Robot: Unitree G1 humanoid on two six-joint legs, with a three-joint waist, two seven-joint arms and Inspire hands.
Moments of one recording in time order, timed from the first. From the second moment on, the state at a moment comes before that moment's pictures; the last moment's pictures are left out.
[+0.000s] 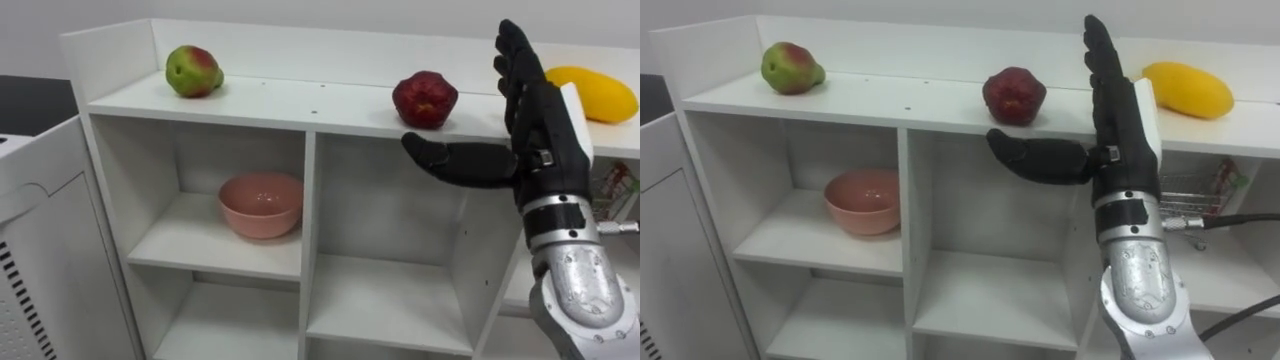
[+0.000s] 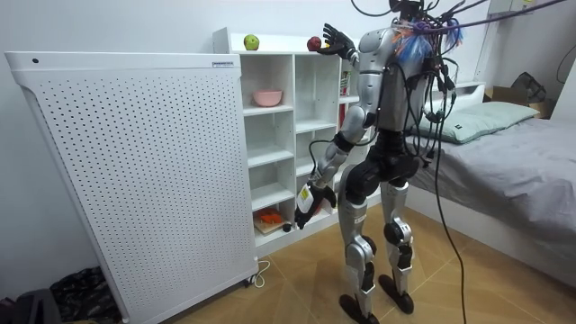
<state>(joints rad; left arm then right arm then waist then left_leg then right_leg) 0.07 0.23 0.06 1.00 0.36 0.10 -0.06 -0.52 -0.35 0.04 -0.01 0.04 0.00 -0.27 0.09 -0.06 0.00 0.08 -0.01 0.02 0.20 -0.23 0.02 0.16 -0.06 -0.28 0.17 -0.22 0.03</state>
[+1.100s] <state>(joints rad) -0.01 0.25 0.06 1.00 0.35 0.10 -0.09 -0.58 -0.39 0.04 0.06 0.05 0.01 -0.16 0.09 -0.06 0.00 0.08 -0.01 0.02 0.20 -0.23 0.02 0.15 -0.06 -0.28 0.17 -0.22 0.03</state>
